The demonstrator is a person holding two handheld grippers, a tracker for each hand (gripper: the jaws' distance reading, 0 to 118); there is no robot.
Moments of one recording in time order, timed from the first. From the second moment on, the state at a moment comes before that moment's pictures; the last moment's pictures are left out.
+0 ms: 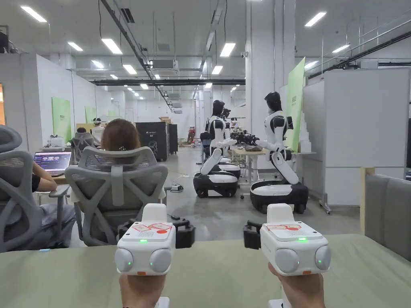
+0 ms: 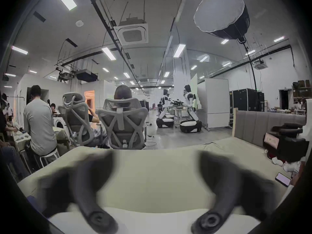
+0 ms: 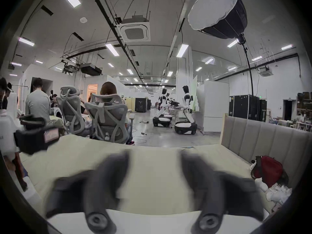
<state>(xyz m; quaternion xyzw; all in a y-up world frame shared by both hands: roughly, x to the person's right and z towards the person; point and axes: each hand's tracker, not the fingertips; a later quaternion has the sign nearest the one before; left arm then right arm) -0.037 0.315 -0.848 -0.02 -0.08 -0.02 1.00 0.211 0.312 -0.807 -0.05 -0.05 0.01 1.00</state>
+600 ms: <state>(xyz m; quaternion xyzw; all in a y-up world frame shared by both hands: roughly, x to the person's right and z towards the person) -0.043 0.309 -0.854 -0.01 -0.08 -0.02 1.00 0.202 0.305 -0.802 -0.01 -0.06 0.03 1.00</state>
